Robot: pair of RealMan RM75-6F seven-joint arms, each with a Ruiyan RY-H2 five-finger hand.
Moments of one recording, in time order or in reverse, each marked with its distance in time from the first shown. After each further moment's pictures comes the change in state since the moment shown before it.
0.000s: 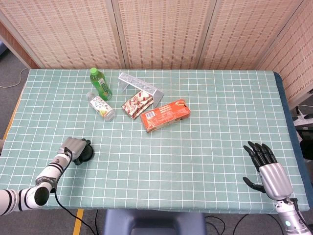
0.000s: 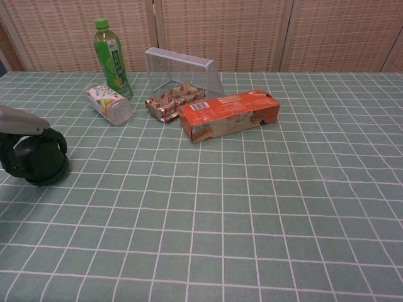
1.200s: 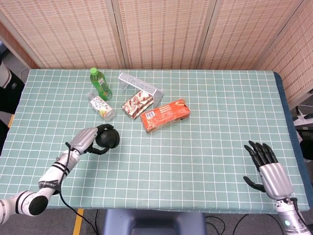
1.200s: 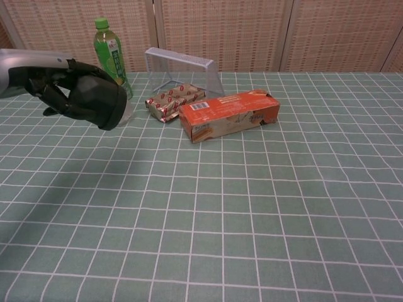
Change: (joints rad) left arm 0.272 0.034 -0.367 -0.084 0.497 0.020 -0.769; right arm -0.003 -0.007 0.006 0.005 0.007 0.005 -0.018
